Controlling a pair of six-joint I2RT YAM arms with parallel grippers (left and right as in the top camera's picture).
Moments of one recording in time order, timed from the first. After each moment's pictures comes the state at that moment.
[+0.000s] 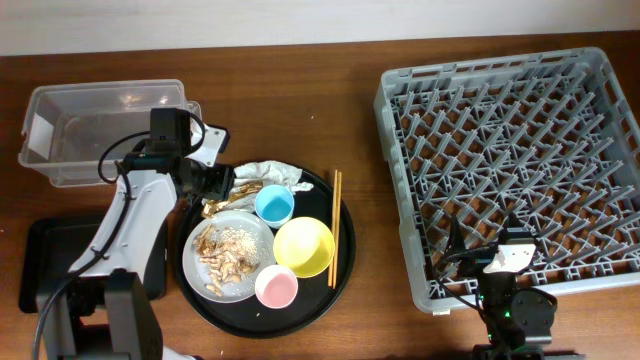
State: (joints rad) left arm -0.01 1.68 1.17 -0.68 0.15 0.26; right arm -0.03 0.01 0.01 -0.08 -0.02 0.00
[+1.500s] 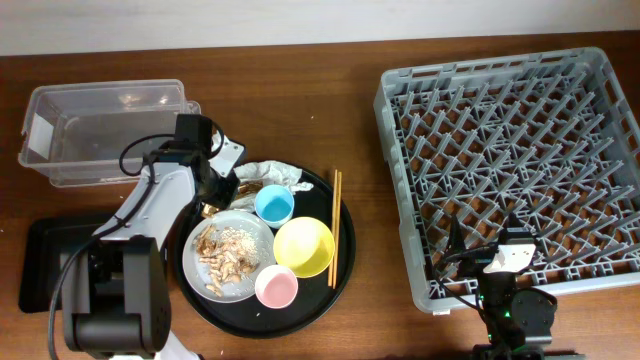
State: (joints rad) left arm -0.06 1.81 1.16 -0.66 0.04 0.38; right arm -0.03 0.01 0.01 -0.08 -0.02 0.00
